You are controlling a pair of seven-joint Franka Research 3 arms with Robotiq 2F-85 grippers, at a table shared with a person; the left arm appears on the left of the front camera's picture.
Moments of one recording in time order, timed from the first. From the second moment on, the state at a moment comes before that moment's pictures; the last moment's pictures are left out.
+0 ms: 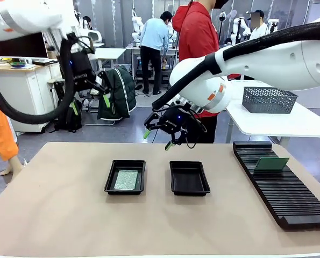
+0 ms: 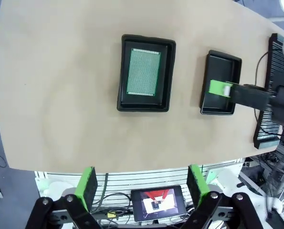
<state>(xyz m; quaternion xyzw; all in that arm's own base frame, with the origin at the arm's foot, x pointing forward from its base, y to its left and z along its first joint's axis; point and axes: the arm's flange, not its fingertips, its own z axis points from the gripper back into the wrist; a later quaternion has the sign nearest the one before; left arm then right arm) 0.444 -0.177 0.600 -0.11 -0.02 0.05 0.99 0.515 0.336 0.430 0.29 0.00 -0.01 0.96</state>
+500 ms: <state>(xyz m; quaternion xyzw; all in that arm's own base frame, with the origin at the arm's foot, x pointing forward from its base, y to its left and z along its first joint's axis) 0.448 -0.187 0.531 -0.07 -0.05 0.04 1.00 0.512 0.304 0.413 0.37 0.02 -0.01 0.93</state>
